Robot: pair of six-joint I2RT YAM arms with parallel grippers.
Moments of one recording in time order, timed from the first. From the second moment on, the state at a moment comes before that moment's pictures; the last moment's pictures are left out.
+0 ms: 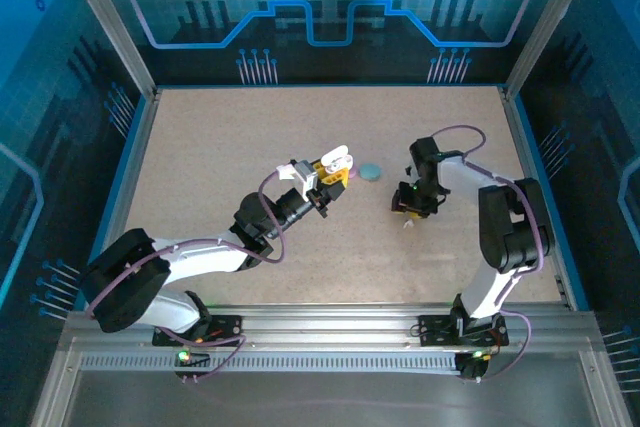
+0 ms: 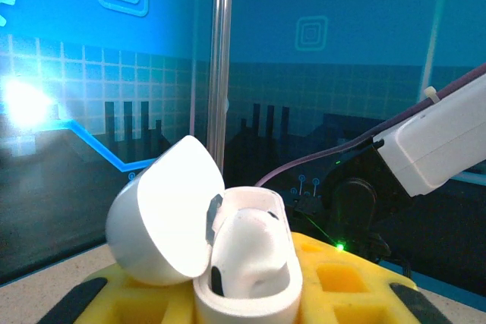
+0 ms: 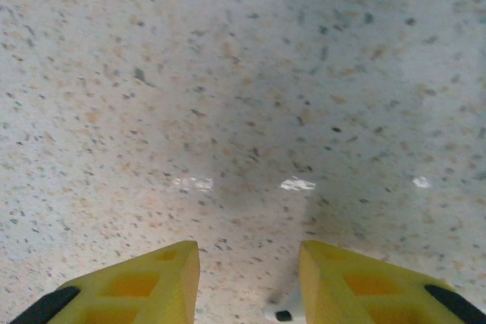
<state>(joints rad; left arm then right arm) -0.80 1.40 0.55 1.15 0.05 -0.09 0.20 1.74 1.05 -0.77 -0.22 0.39</state>
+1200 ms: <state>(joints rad) -0.80 1.39 0.55 1.13 0.05 -0.09 0.15 1.66 0.91 -0.69 -0.29 0.48</state>
